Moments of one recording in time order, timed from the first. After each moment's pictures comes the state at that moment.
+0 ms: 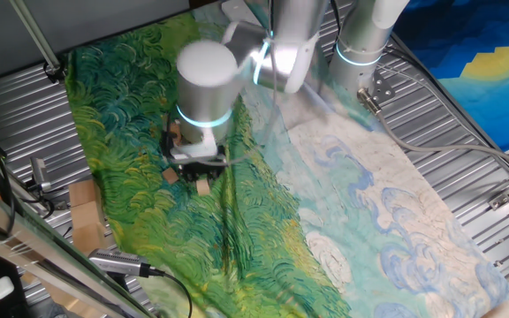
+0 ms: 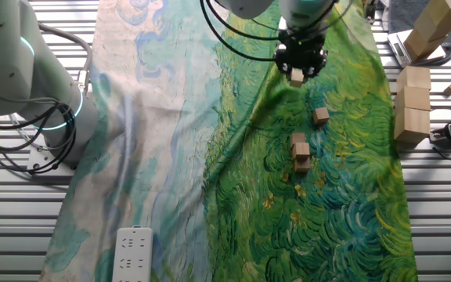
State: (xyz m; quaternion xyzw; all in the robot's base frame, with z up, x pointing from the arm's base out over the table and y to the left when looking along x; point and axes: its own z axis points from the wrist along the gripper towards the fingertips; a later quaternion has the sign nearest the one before) arm 0.531 0.094 0.070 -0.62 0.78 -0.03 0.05
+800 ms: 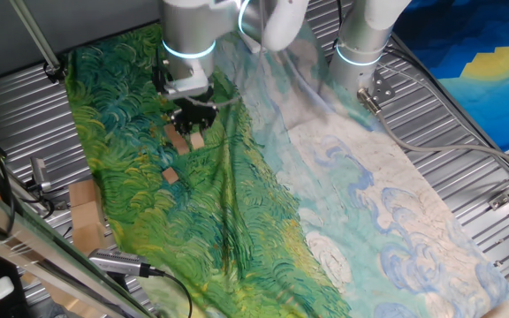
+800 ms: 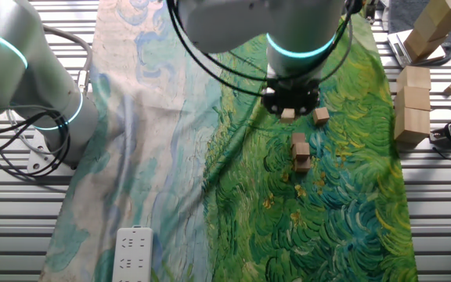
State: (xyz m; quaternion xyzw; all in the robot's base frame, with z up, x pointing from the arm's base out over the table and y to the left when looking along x) arm 0.498 -0.003 0.083 -0.67 0.74 -0.01 0.07
